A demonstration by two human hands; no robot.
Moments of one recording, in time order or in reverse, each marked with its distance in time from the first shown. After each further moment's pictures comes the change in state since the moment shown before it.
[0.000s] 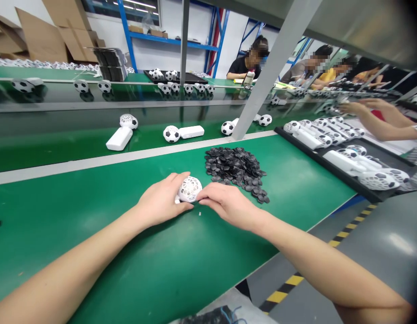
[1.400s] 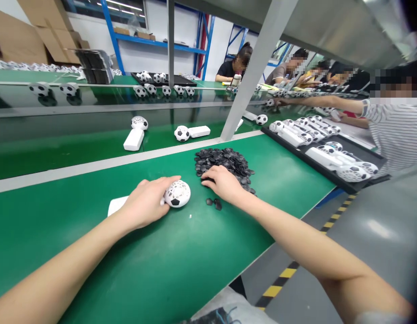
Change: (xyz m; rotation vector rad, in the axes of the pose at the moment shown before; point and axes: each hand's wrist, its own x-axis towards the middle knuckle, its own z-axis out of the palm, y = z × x) left_hand 0.005 -0.004 -0.010 0.139 -0.049 0.041; right_hand 0.011 0.063 -0.006 -0.335 0.103 0.283
